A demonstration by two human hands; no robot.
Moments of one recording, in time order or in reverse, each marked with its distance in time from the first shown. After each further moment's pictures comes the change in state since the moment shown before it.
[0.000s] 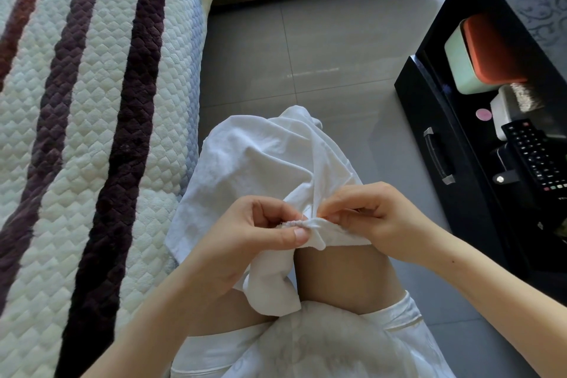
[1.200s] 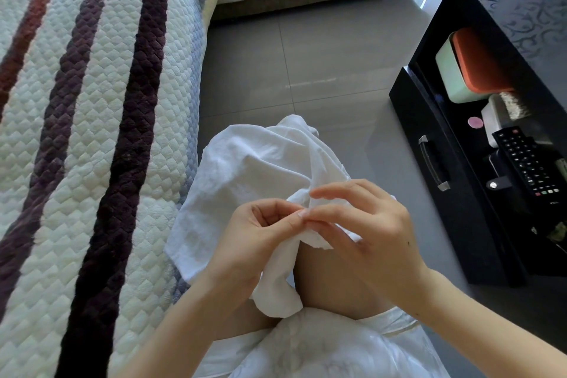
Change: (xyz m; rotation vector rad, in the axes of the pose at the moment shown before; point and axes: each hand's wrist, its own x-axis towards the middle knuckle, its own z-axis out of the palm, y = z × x) left_hand 0.009 -0.013 0.020 -0.109 0.293 0.122; right_hand -0.006 -0.004 0.030 -0.663 0.572 -0.459
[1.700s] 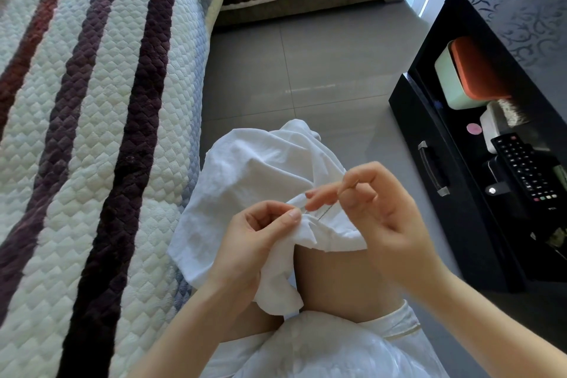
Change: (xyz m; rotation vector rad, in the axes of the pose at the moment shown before) left_hand 0.001 -0.011 -0.004 -0.054 0.147 -0.055; right_hand 0.017 -0.019 -0.017 0.863 -0.085 0.406
